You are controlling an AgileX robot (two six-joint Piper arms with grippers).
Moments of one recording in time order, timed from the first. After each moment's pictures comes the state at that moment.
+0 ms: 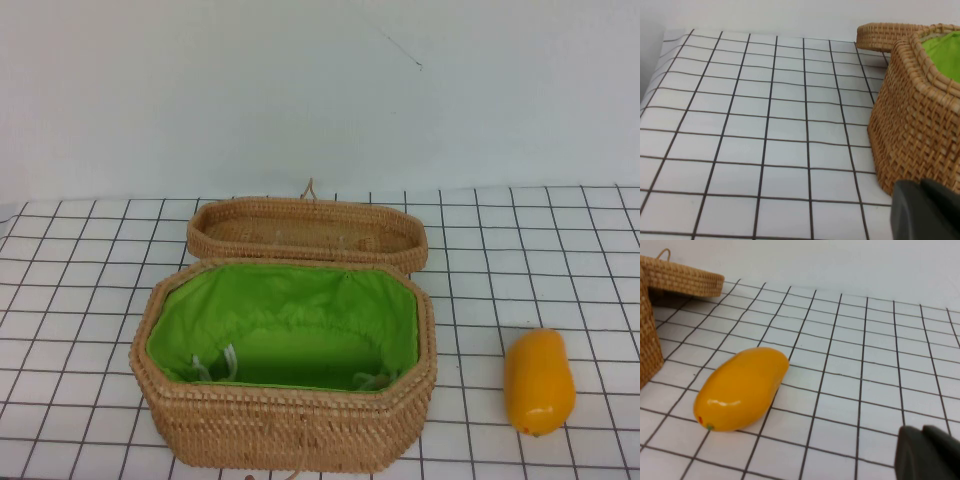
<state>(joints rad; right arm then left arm) -0.03 -0.01 0.00 0.14 0.33 -0.26 -0.07 -0.03 0.04 -0.14 0.30 -0.07</state>
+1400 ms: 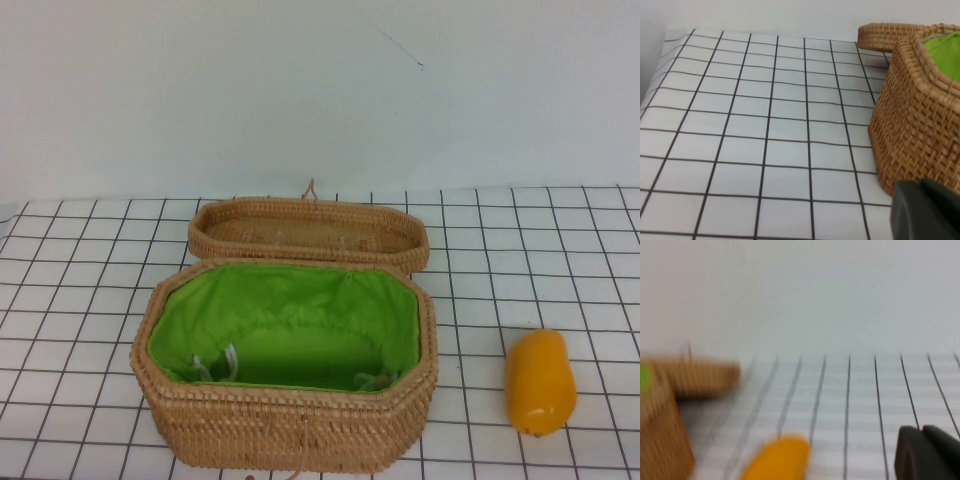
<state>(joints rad) -0.03 0.00 0.00 0.30 0.18 -0.26 -0.07 -0.03 0.04 -0.14 0.30 -0.07</state>
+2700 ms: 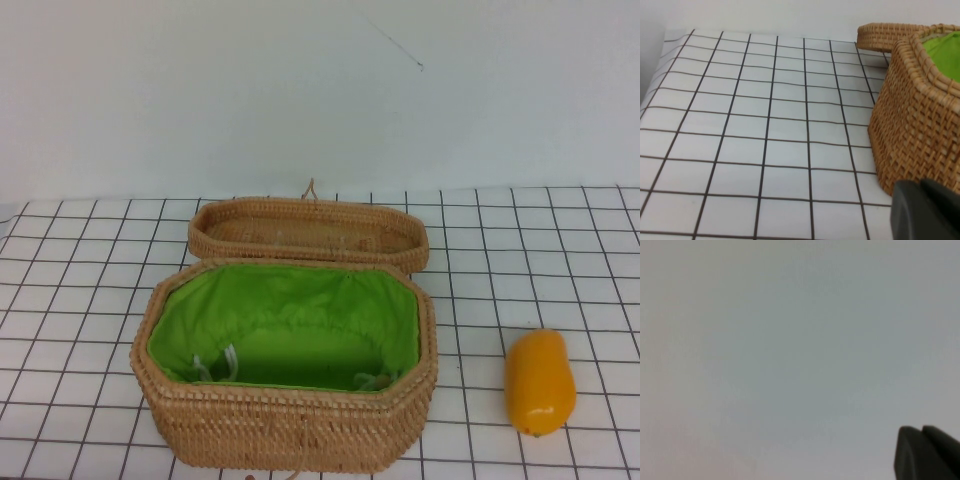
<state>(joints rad) -0.03 0.28 -0.72 0.30 0.15 -0.31 -0.07 -0.03 0.04 -0.14 0.30 -0.07</state>
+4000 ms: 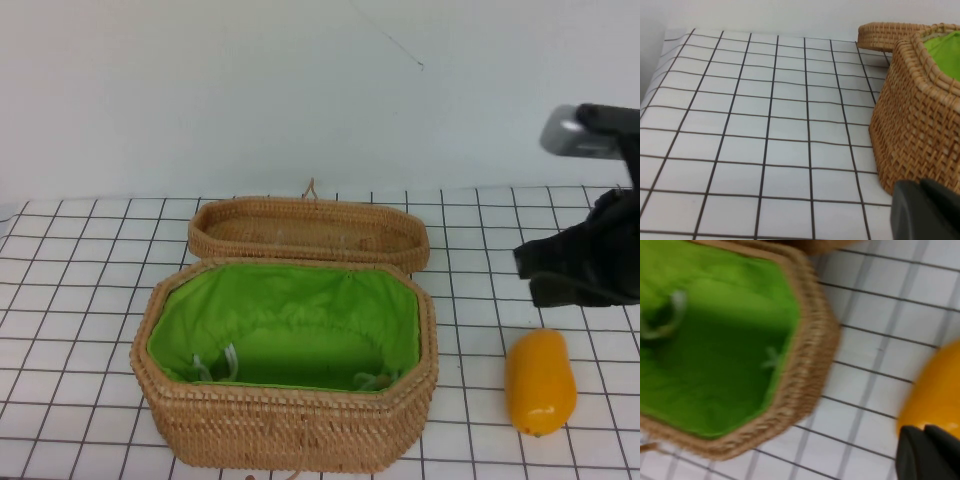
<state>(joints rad) 0.34 1.39 -1.15 0.21 0.85 0.15 -0.07 -0.03 0.04 -0.14 0.30 -0.07</state>
